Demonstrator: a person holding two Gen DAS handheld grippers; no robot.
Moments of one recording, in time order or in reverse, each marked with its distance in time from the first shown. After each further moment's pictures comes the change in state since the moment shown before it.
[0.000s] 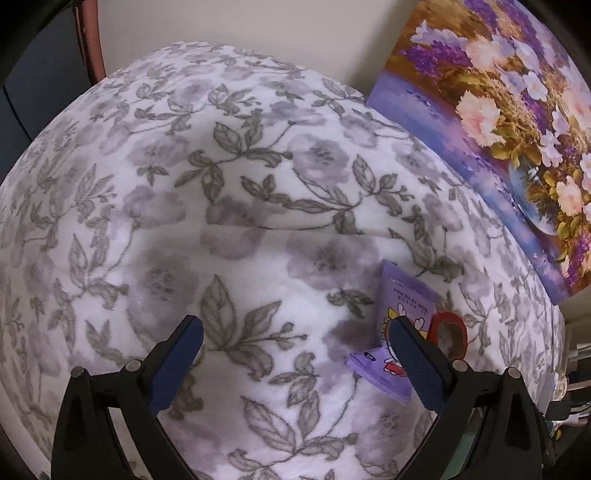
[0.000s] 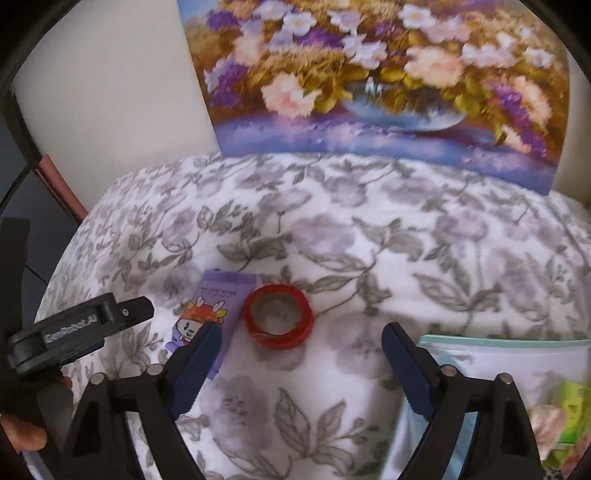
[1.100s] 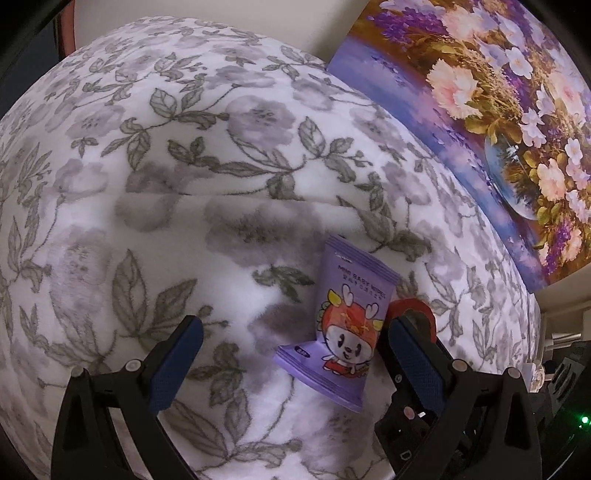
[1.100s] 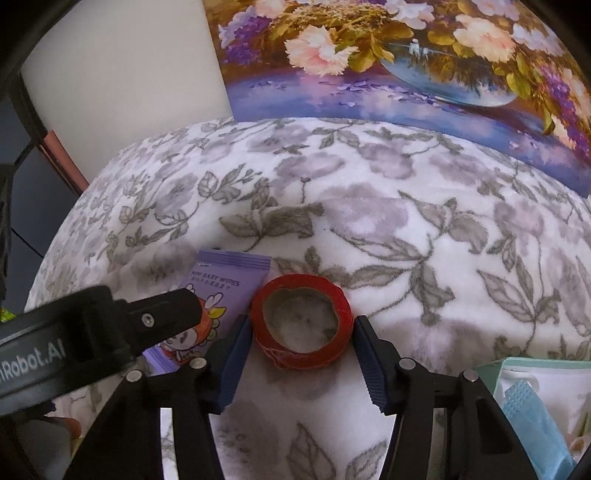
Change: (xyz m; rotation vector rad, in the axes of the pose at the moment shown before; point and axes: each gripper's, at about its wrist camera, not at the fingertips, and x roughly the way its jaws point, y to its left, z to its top) left arm 0.029 -0.030 -0.005 0.002 0.079 -0.142; right arm 0.055 0.015 -0.005 -0.058 0.057 0.038
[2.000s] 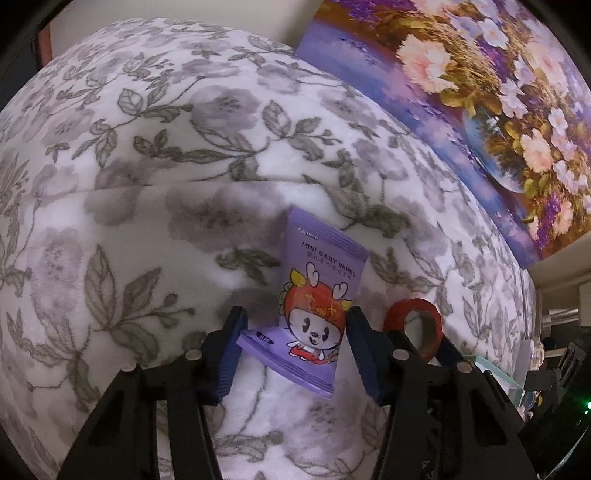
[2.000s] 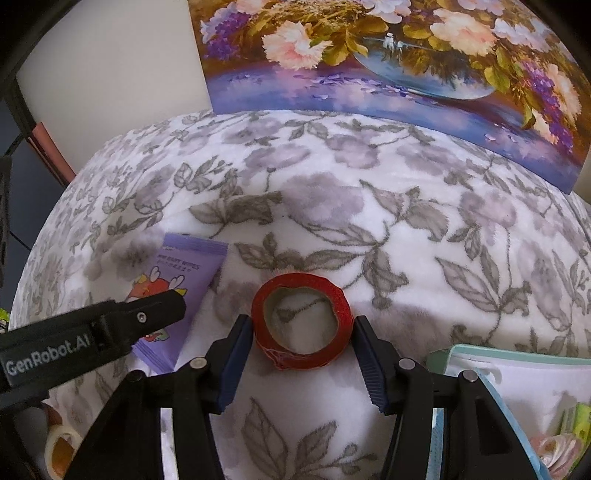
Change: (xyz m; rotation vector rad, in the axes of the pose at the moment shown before) left arm 0.005 -0.017 -0.008 0.078 0.034 -0.040; right arm -0.011 -0.019 -0.005 -0.011 0.041 -0.072
